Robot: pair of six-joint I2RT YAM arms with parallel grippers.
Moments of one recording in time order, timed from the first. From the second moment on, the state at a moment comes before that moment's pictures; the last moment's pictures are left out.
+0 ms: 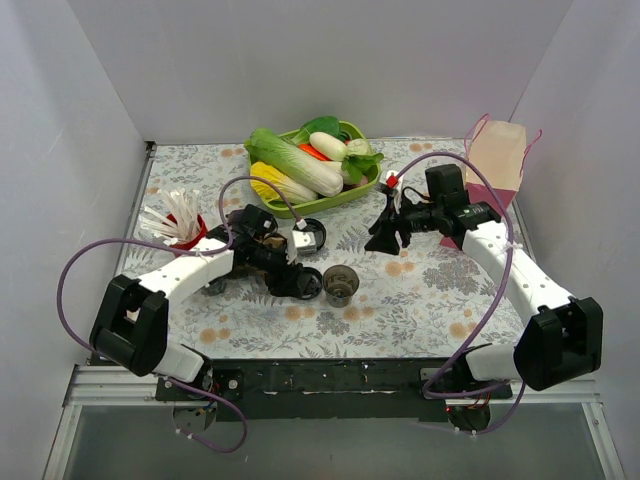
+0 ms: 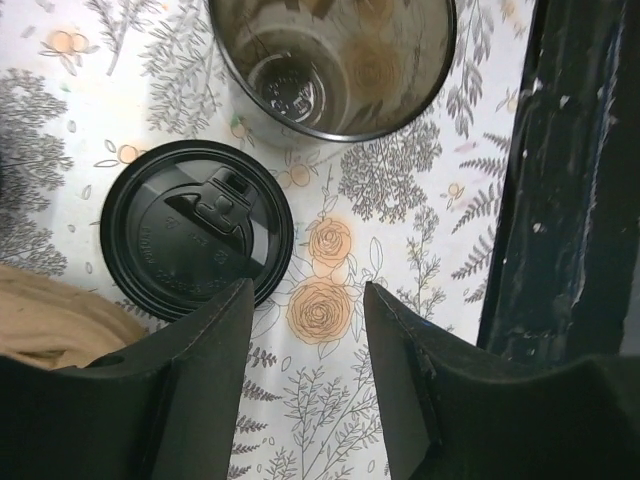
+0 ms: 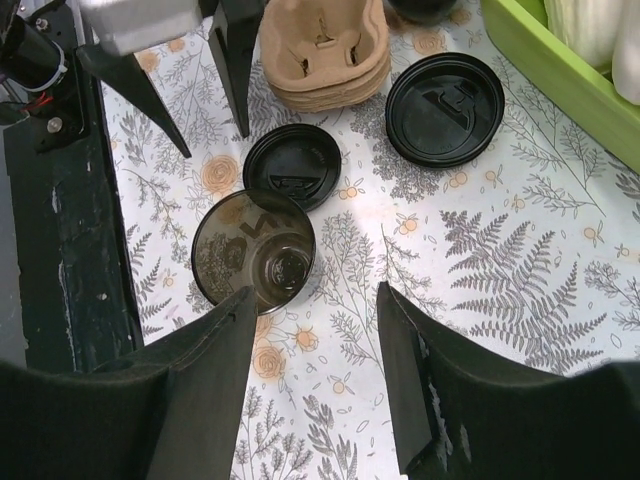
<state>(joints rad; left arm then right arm) -0.48 1.43 0.92 -0.56 0.78 0.57 0.36 1.34 1.10 -0.53 -0.92 -0.42</state>
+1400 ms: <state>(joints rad) -0.60 1.51 0.74 -0.32 0.61 0.76 0.31 1.27 1.08 -0.56 -0.87 -0.39</state>
